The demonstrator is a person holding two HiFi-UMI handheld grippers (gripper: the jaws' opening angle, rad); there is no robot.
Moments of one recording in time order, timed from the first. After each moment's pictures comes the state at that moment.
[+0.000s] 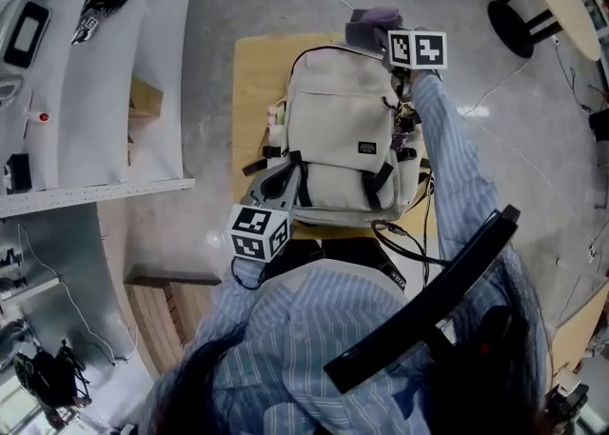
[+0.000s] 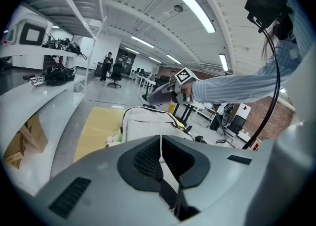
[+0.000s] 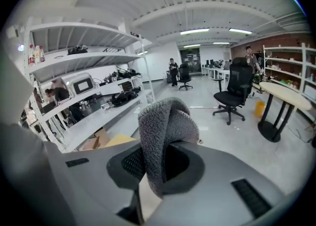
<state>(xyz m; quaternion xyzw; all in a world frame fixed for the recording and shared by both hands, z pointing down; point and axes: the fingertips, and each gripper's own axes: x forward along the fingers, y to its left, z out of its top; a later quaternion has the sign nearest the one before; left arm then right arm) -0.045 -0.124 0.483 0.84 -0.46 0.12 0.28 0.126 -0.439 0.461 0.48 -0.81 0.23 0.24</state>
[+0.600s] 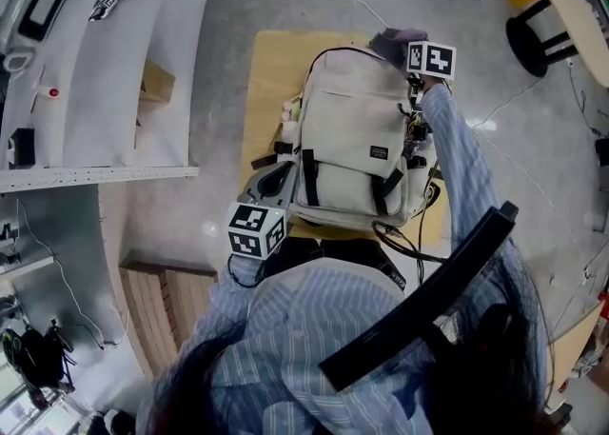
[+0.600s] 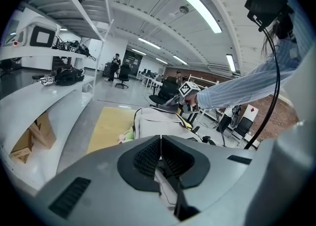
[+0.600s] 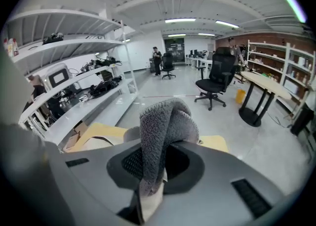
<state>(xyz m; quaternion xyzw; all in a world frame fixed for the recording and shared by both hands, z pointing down) -0.077 -0.120 0.488 0.82 -0.49 0.12 0.28 0.170 -0.452 0.535 0.54 -0.74 0.27 0.29</state>
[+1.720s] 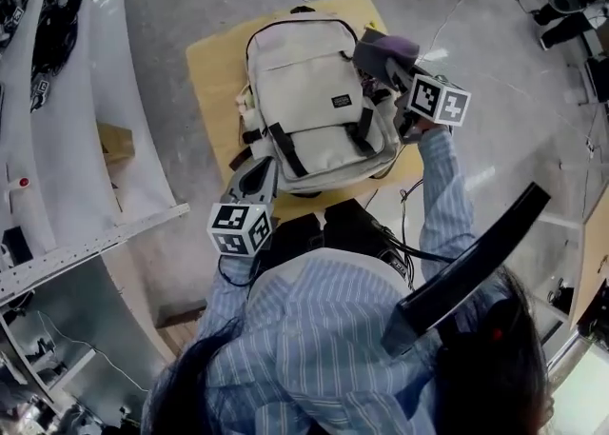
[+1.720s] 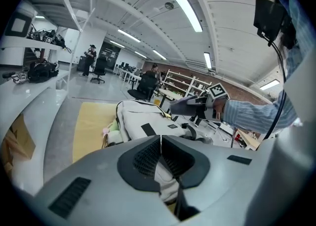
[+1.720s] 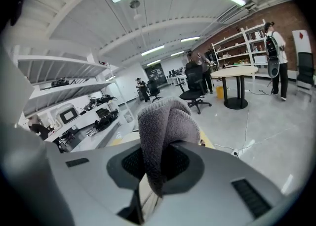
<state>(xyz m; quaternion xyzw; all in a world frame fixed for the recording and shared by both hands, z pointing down) -0.073 -0.084 0.495 0.88 -0.36 0.13 0.27 0.230 -0.216 0.461 0.62 -0.72 0.30 0.08</state>
